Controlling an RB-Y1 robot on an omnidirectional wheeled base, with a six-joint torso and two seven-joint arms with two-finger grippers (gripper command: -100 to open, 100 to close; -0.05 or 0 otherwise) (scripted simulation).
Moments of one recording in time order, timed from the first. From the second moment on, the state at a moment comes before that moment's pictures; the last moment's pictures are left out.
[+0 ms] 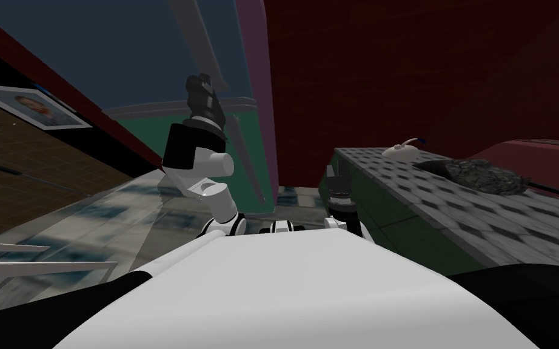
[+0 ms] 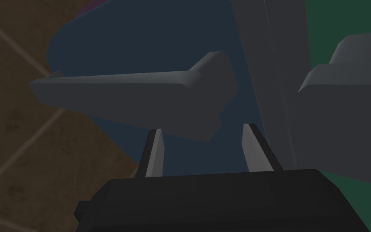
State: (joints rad) left arm -0.58 0.07 0.08 -2.36 -0.21 0.67 -0.16; right arm 0.52 -0.05 0.03 -2.24 0.08 -0.61 0.07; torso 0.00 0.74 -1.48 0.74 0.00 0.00
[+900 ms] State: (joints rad) left arm -0.59 0.12 0.09 -2.35 -0.19 0.68 -0.13; right arm 0.52 -0.05 0.03 -2.24 0.08 -0.61 0.07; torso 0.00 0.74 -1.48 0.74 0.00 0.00
